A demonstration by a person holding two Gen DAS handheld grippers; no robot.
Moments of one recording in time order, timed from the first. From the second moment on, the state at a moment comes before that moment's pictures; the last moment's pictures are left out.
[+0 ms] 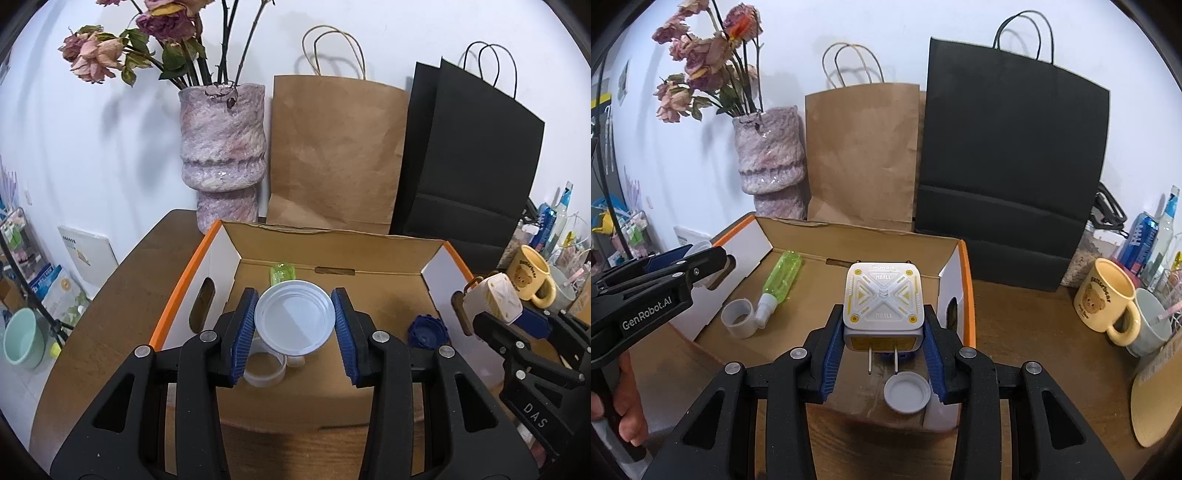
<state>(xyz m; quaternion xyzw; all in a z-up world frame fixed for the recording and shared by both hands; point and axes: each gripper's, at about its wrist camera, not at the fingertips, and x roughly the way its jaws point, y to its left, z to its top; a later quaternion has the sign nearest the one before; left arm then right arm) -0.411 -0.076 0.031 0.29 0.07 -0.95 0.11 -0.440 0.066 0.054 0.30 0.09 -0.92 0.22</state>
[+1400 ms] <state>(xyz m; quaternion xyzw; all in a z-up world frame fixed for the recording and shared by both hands) -0.419 -0.086 0.029 0.27 0.07 -0.95 0.13 -0.451 0.070 0.040 0.32 0.11 -0.92 0.20</state>
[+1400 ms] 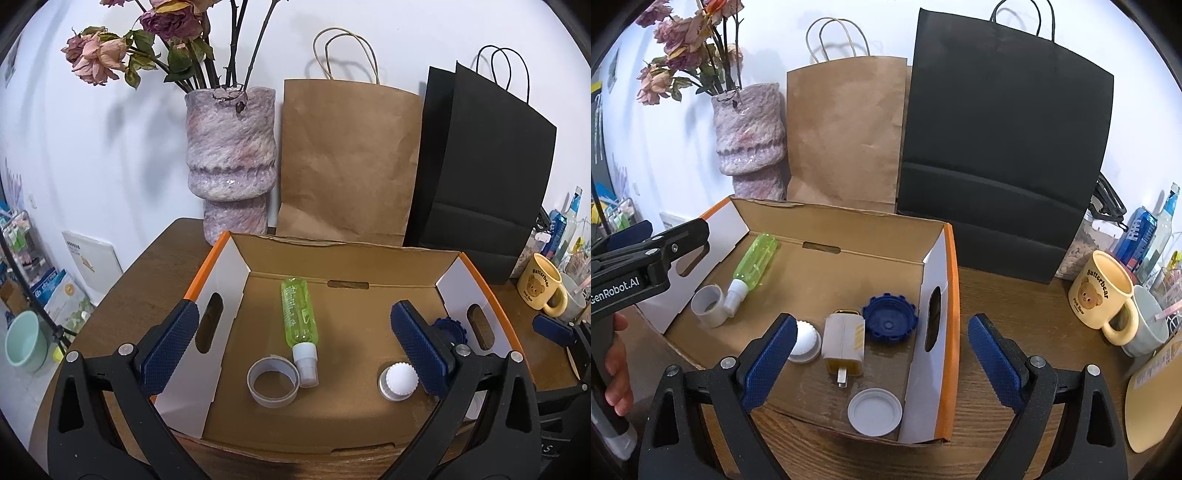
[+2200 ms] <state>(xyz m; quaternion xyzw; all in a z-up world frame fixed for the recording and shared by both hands) -0.362 -0.057 0.037 0.26 0.05 -0.96 0.10 -0.388 0.102 0.055 0.30 0.12 -0.93 0.20</state>
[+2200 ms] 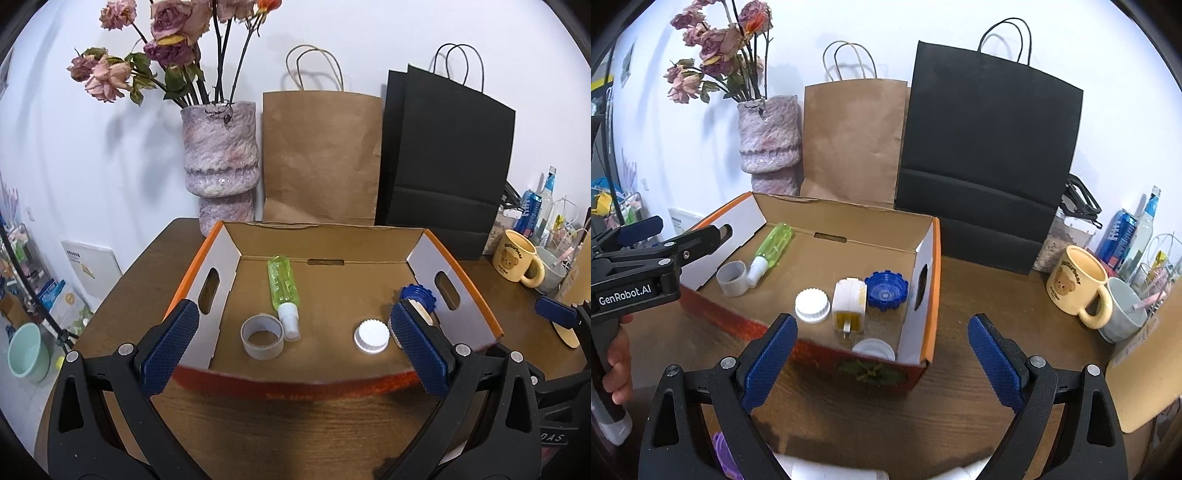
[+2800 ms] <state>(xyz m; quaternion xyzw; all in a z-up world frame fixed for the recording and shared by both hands) -0.299 -0.031 0.029 0.26 0.06 -0.96 0.08 -0.316 0.145 0.056 0.27 0.10 -0.94 0.20</state>
